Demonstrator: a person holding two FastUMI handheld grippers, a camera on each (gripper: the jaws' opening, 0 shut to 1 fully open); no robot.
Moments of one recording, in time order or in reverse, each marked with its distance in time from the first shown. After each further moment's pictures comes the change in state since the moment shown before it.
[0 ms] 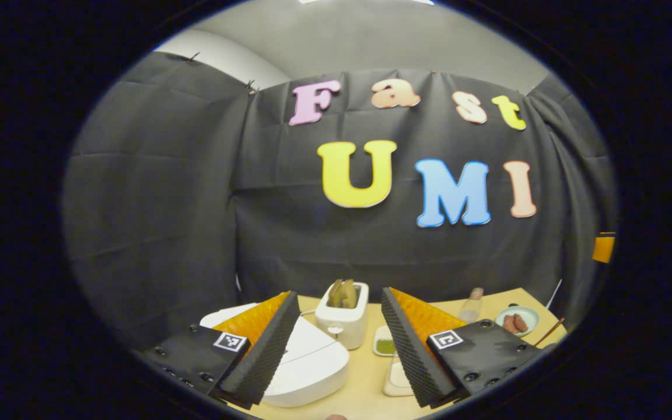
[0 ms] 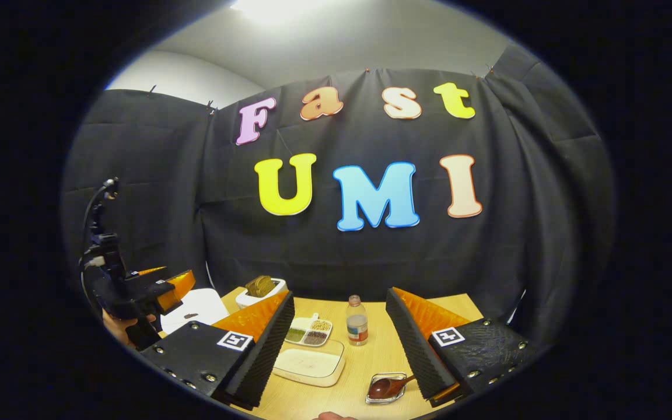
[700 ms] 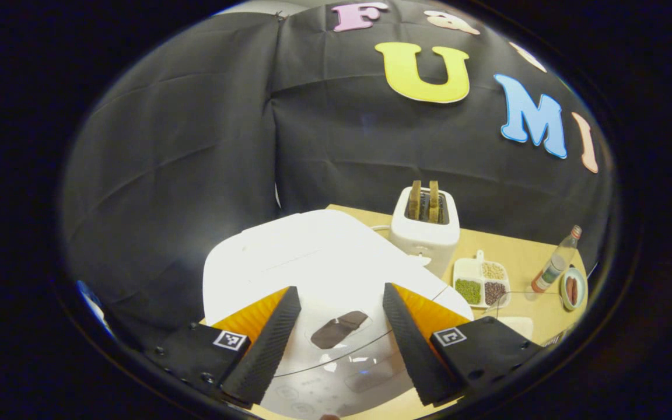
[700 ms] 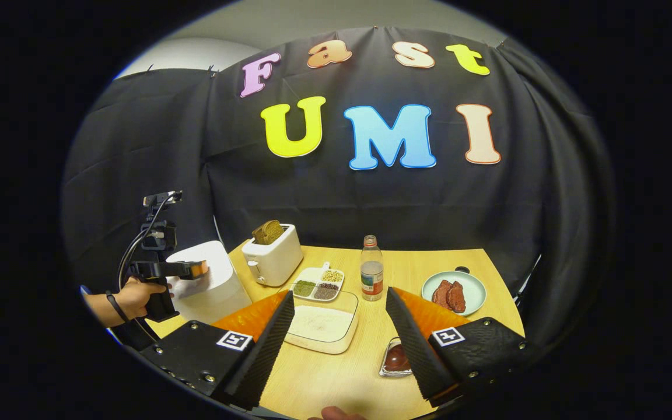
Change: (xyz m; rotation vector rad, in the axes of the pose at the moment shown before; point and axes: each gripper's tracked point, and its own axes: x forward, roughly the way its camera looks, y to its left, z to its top) left arm 0.083 0.139 -0.213 -0.078 0.530 0.278; right arm 0.007 0.024 -0.117 0.018 0.306 0.078
